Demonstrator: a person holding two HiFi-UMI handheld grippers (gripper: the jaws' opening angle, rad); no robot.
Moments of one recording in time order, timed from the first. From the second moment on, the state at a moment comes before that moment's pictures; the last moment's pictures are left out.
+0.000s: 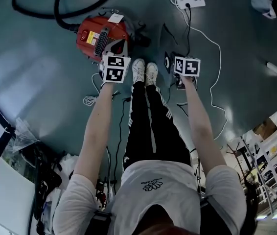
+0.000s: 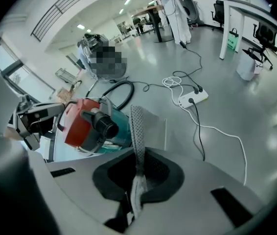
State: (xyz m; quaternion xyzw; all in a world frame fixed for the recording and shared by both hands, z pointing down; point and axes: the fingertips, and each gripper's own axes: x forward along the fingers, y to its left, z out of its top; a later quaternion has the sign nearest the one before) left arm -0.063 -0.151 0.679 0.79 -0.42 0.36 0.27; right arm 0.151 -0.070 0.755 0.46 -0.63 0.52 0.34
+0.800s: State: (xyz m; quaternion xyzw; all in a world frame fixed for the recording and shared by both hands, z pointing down) left arm -0.039 -0.156 0.350 0.83 -0.49 0.16 0.20; right arm 0.137 -0.093 0.426 0.52 -0.72 0.42 0.20
